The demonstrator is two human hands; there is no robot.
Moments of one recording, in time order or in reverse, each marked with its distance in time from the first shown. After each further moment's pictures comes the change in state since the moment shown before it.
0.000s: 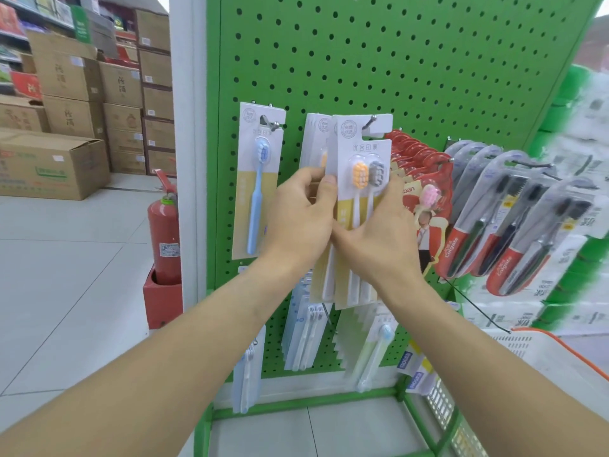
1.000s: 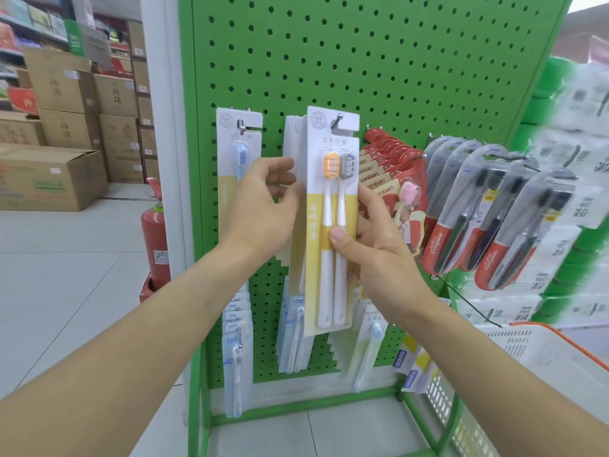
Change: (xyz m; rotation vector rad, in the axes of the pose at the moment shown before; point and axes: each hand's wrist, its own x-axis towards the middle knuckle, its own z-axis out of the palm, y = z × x) left_hand 0.011 -0.001 -0.018 0.215 0.012 0.039; right_hand -0.016 0.027 -0.028 0.783 -0.464 0.019
